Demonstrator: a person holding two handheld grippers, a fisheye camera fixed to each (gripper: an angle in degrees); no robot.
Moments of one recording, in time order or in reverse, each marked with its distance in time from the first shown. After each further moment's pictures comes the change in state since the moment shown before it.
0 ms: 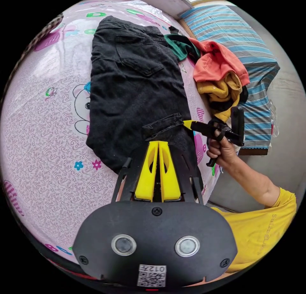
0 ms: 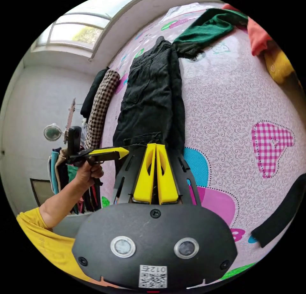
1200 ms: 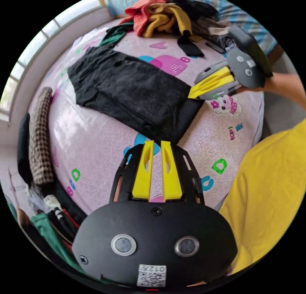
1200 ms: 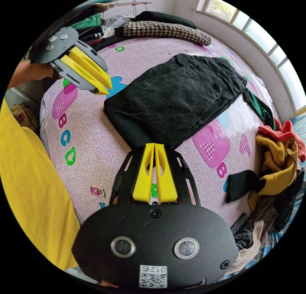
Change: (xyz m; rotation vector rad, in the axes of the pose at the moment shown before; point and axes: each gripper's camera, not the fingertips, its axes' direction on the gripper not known) left arm 0.129 0.305 0.199 -0.104 -0.721 0.610; right arm -0.167 0.356 0.070 -0.276 0.675 -0.945
